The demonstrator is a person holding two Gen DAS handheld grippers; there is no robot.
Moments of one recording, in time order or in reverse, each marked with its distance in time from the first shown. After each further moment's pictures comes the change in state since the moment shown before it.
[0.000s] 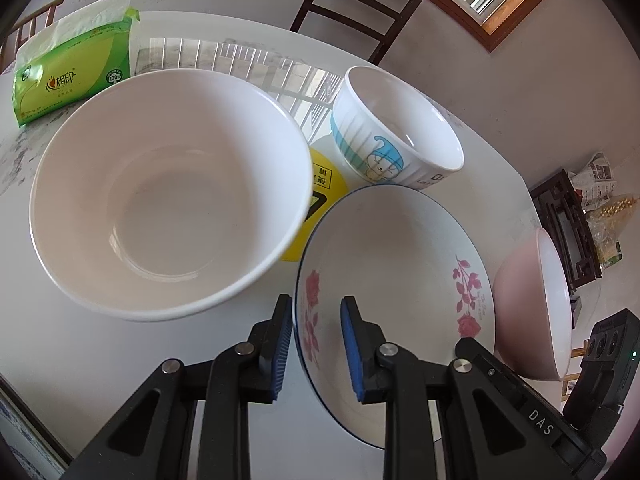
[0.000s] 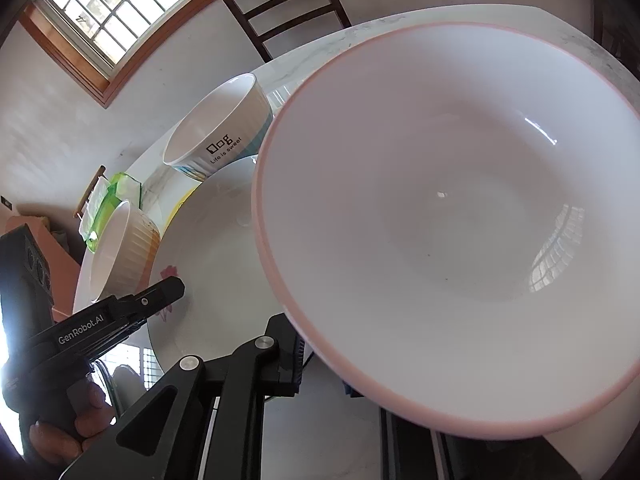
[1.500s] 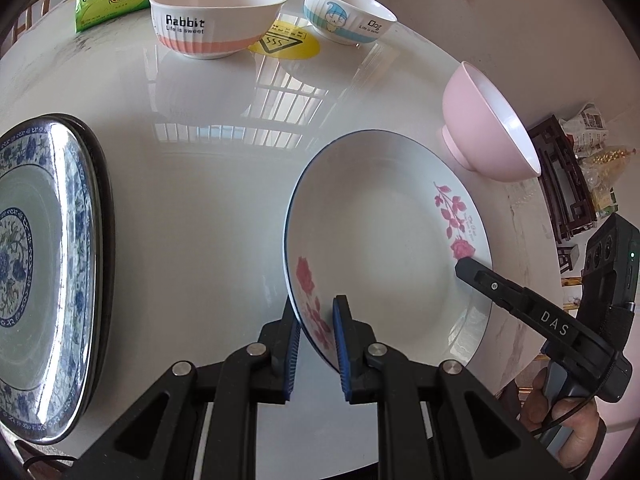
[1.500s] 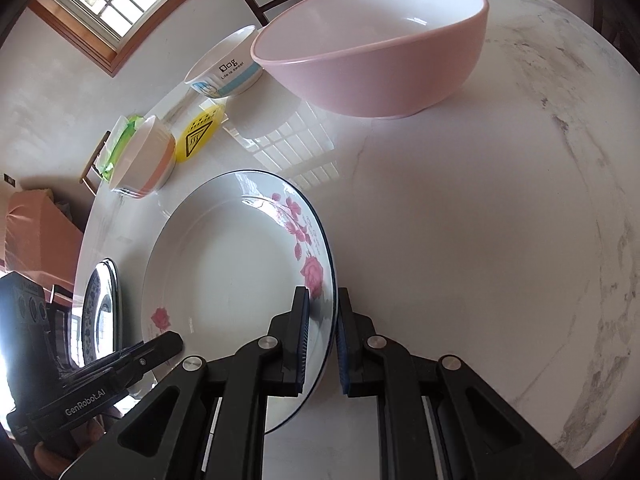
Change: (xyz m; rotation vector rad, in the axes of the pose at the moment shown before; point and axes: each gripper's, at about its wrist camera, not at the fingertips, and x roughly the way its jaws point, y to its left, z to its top) left arm -0.044 -0.015 -0.117 0.048 0.162 -0.003; right arm -0.068 -0.030 -0.097 -0.013 0.109 0.004
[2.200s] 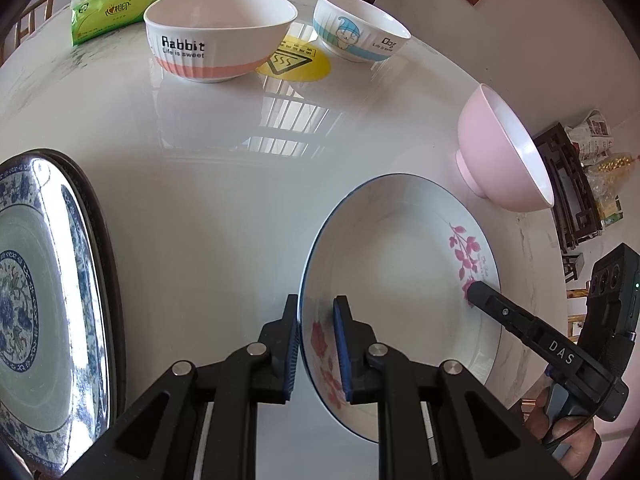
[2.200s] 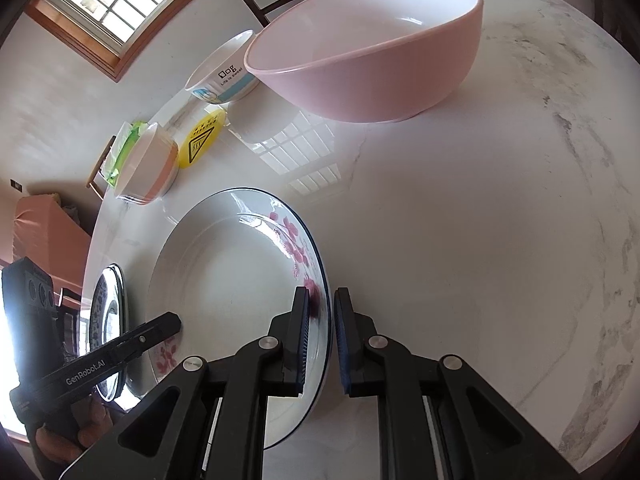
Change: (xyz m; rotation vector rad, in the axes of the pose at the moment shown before) left arm 0.000 0.006 0.018 -0.001 -0.033 0.027; right arm 0.003 -0.004 0.009 0.001 -0.011 0.033
